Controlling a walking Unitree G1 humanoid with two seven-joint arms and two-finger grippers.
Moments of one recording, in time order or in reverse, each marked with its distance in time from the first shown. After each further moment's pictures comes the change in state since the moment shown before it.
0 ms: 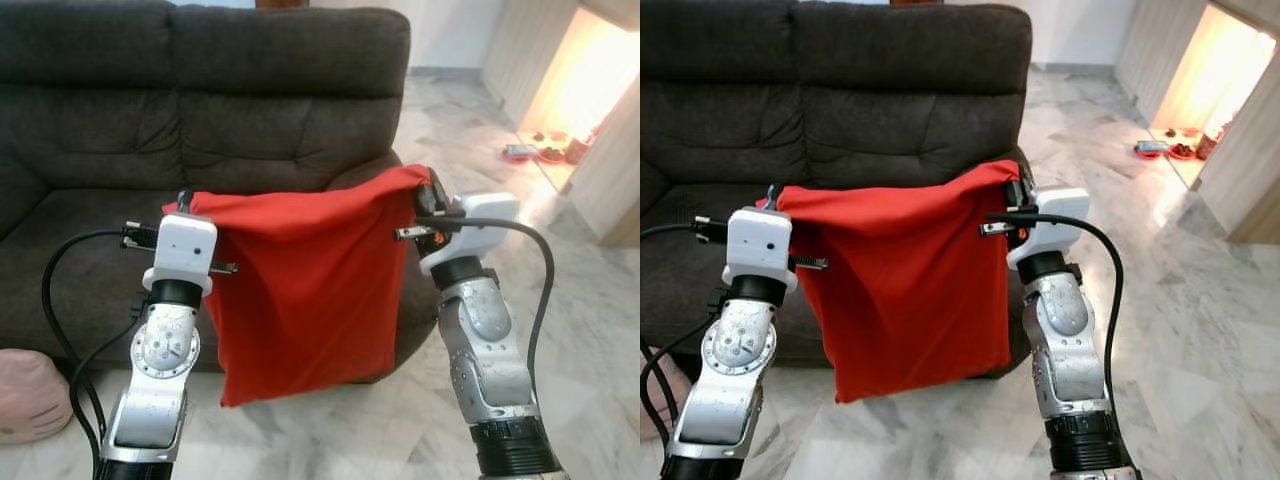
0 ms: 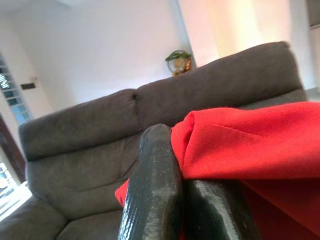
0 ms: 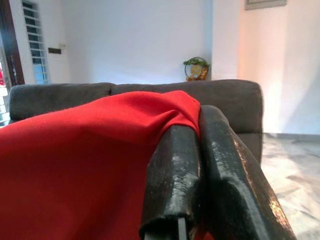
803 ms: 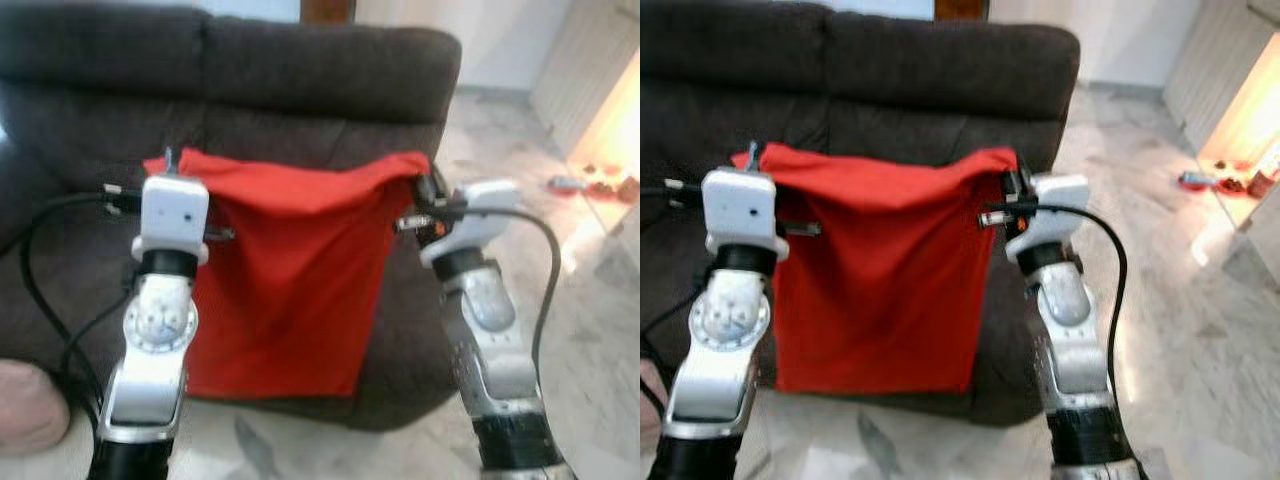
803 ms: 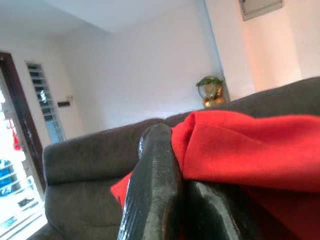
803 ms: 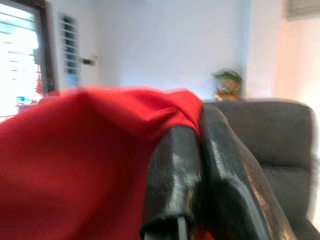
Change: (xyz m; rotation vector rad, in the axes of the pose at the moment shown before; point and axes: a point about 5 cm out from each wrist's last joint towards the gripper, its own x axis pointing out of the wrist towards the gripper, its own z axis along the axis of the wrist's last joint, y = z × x) left arm 0.017 0.021 0.027 0.016 -0.087 0.088; right arm 0.011 0.022 0.017 0.035 -0.044 0.080
